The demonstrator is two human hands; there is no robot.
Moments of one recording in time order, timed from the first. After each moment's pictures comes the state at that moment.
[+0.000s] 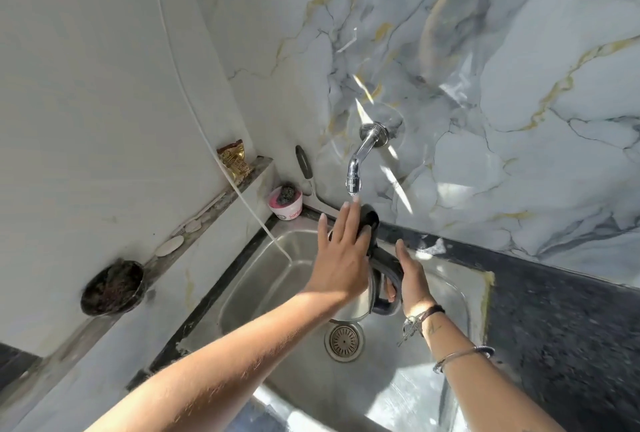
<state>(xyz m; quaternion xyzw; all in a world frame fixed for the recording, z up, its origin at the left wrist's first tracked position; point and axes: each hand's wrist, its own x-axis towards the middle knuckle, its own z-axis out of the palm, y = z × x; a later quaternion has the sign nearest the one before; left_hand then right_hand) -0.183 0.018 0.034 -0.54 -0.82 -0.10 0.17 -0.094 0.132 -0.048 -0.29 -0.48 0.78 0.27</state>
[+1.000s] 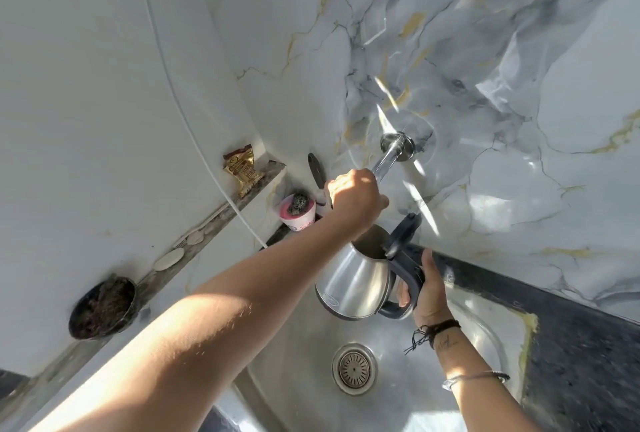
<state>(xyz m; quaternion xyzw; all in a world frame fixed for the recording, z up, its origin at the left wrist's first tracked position) -0.285 0.149 0.106 -0.35 -0.93 -0.13 0.03 -0.151 0.189 -0.080 -0.24 -0.42 0.83 0.28</state>
